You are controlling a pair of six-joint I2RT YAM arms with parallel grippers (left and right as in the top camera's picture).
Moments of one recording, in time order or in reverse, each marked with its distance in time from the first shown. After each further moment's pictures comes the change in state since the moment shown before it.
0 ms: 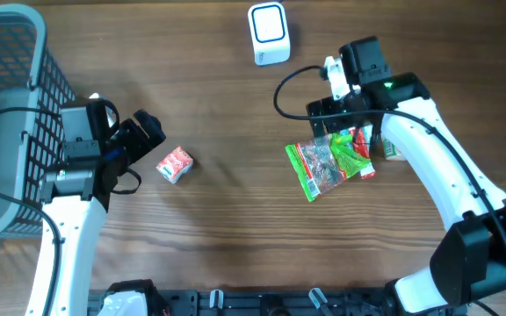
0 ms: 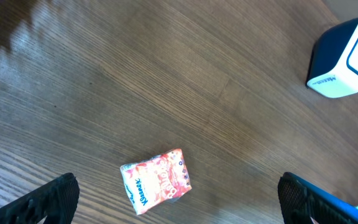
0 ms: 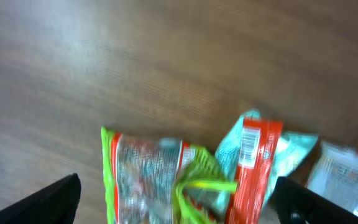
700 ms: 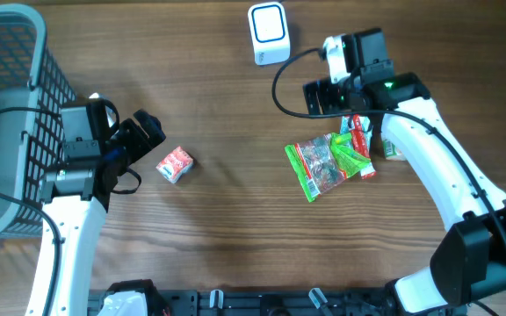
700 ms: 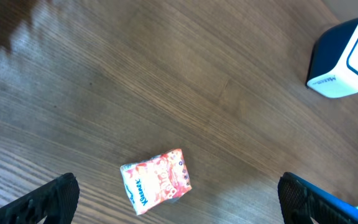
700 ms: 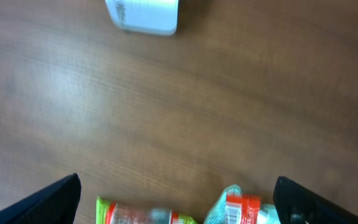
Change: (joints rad) left arm 0.000 0.000 0.000 0.000 0.000 0.000; right arm 0.000 0.000 0.002 0.232 0.018 -0.013
